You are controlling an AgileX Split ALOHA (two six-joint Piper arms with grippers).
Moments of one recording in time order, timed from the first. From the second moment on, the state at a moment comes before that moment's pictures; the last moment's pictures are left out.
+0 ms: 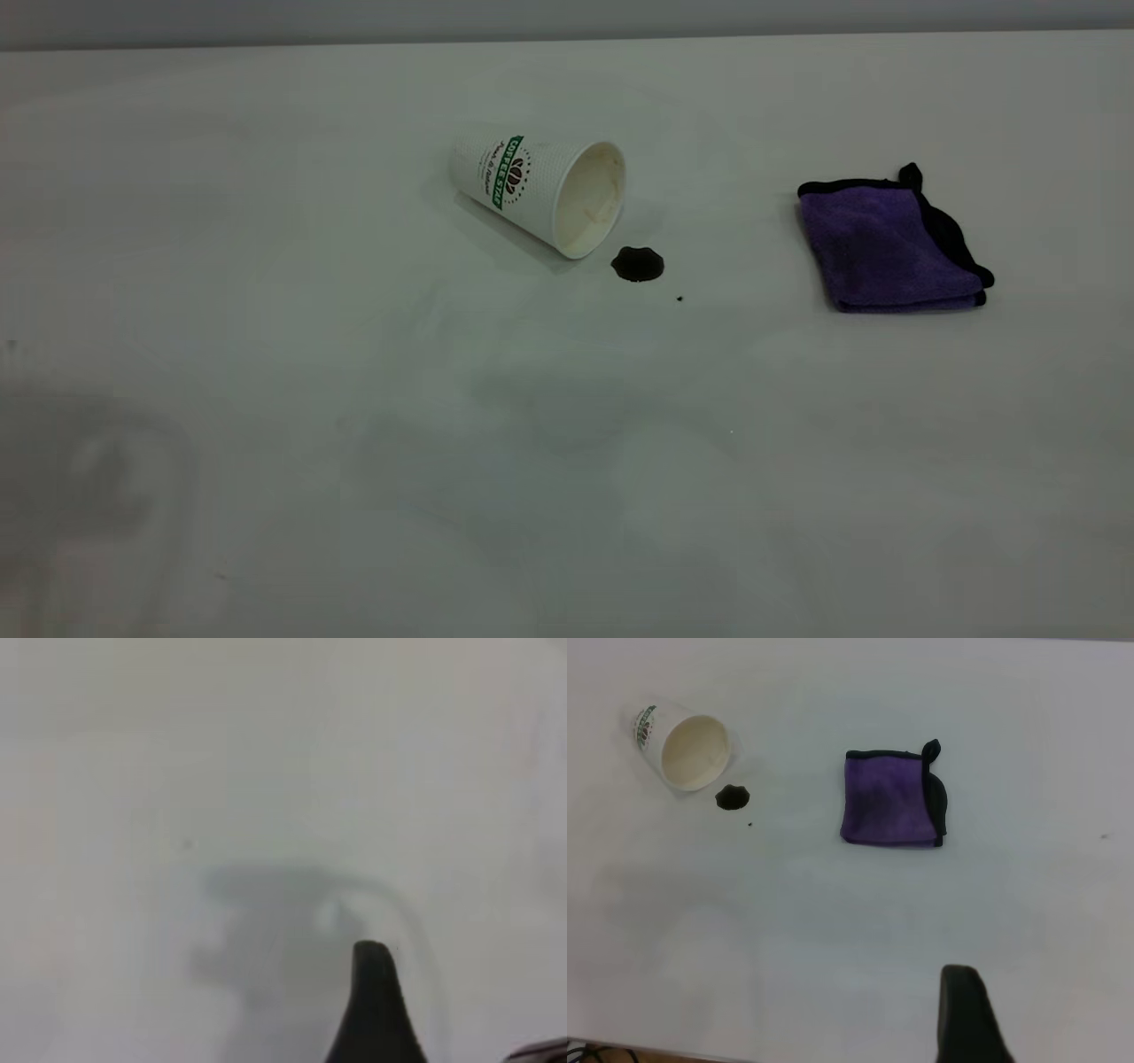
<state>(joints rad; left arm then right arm) -0.08 1.18 -0.82 -0.01 0.66 0.13 0.07 -0.02 -0.48 0.12 1.13 -0.03</state>
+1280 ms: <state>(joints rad) -0.78 2.40 -1.71 0.83 0.56 -0.73 0.07 -0.02 -0.48 0.12 1.13 -0.03</state>
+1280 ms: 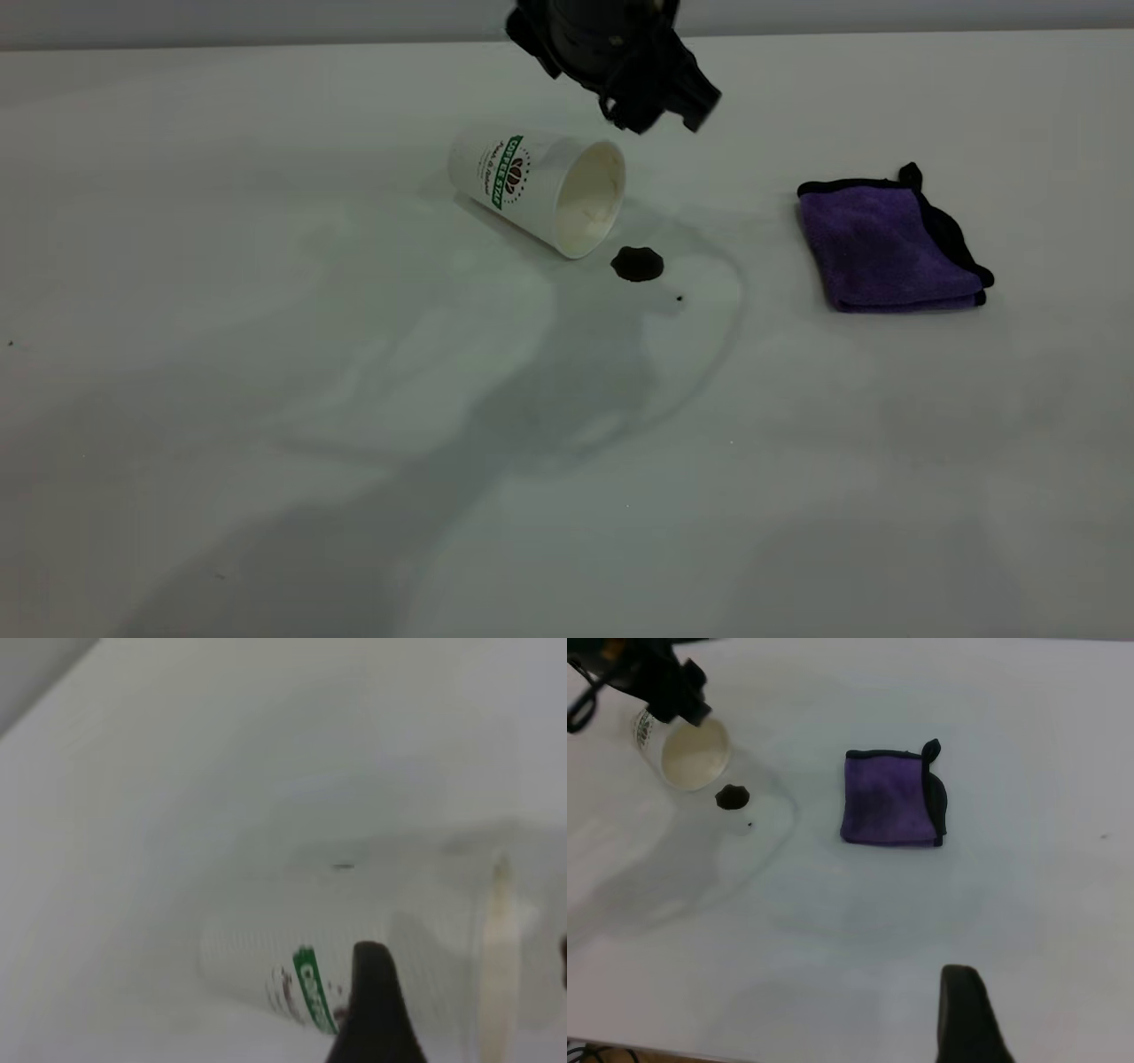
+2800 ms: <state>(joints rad) -0.78 2.58 -1.73 1.12 0.77 -1.00 0.07 -0.02 -0.48 0.12 1.13 -0.03</state>
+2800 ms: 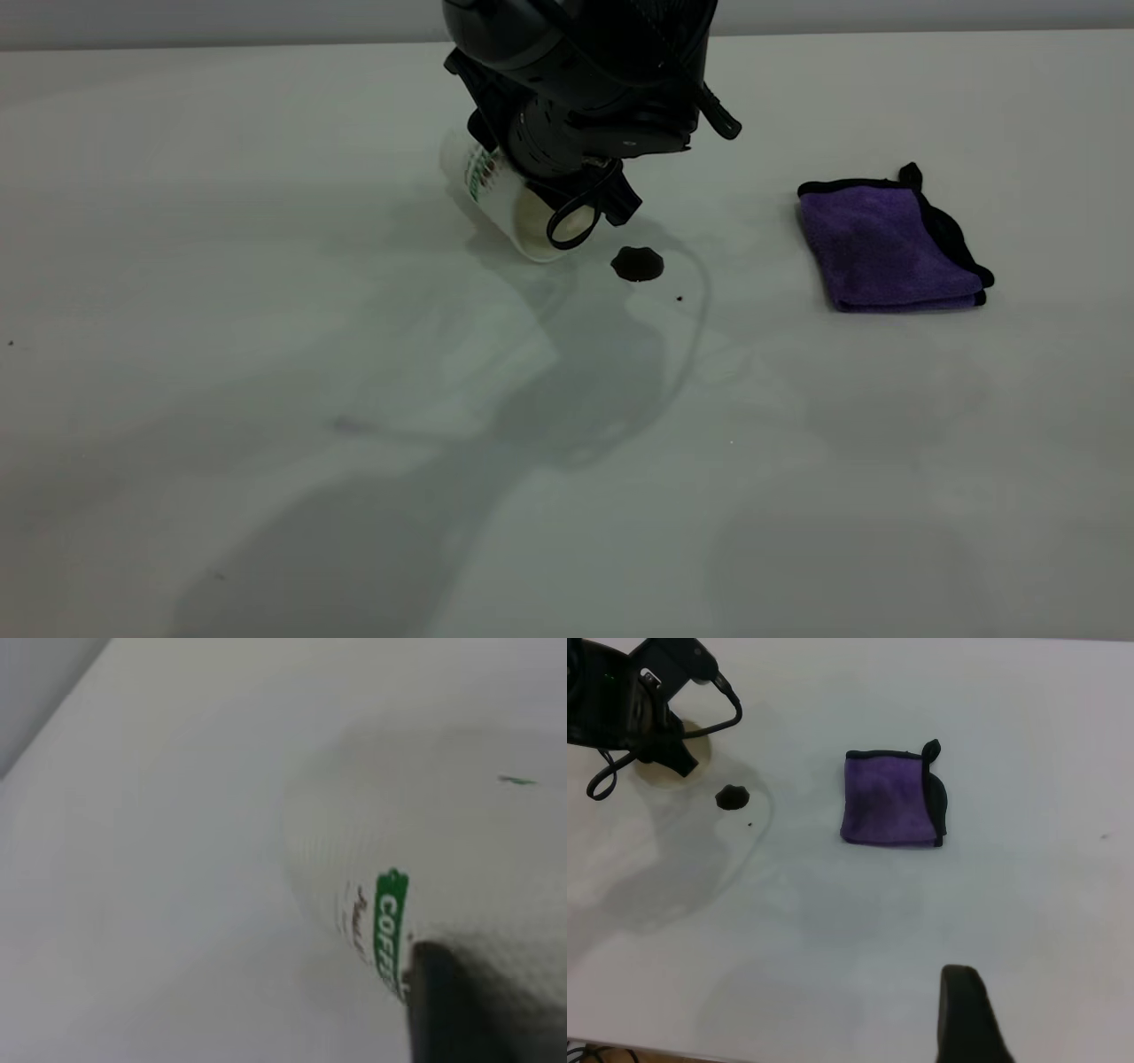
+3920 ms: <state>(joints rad) -0.26 2.43 -1.90 -0.05 0.98 0.28 0.07 -0.02 -0.48 0.12 1.13 -0.03</state>
